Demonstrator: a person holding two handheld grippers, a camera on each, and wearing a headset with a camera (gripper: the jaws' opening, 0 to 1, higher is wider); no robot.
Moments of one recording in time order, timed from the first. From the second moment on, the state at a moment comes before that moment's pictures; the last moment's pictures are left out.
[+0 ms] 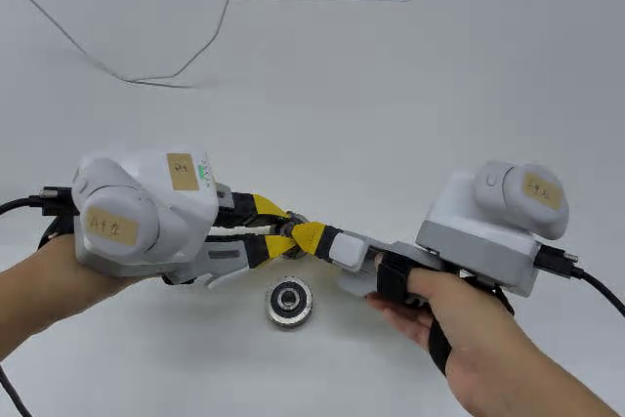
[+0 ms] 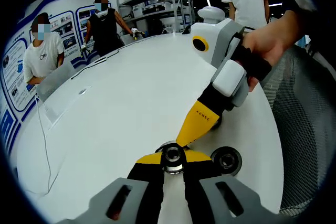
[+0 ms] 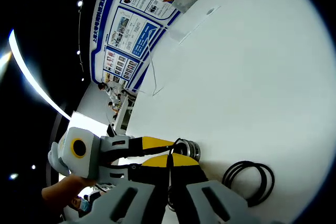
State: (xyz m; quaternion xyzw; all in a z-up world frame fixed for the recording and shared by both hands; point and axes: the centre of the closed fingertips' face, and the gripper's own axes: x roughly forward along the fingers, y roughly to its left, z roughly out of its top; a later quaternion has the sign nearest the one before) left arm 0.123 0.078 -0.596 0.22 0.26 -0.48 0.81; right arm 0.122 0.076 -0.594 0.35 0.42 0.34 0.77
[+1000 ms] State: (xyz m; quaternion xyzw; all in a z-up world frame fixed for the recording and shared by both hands) left arm 0.137 0.104 -0.557 0.15 0.23 -0.42 0.87; right arm 0.114 0.080 -0.568 0.36 0.39 0.38 0.76
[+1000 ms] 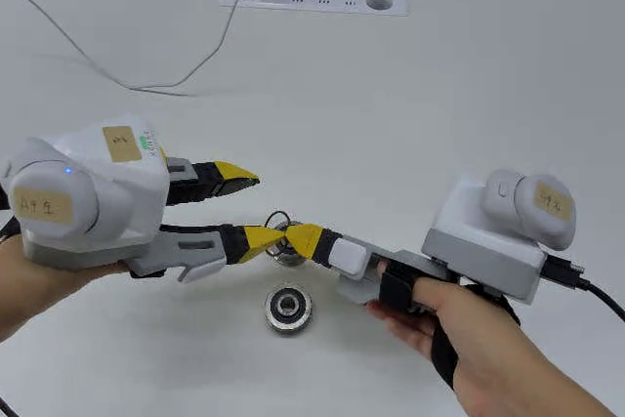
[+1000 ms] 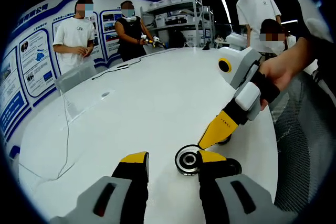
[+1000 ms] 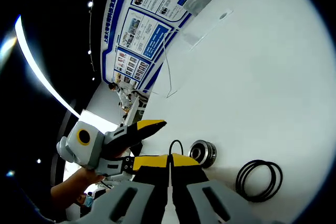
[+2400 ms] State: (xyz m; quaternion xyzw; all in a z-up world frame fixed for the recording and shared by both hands) left arm 0.119 0.127 -0.520 0.08 0.18 -0.37 0.91; right arm 0.095 -0.024 -0.608 0.30 0.41 0.24 0.83
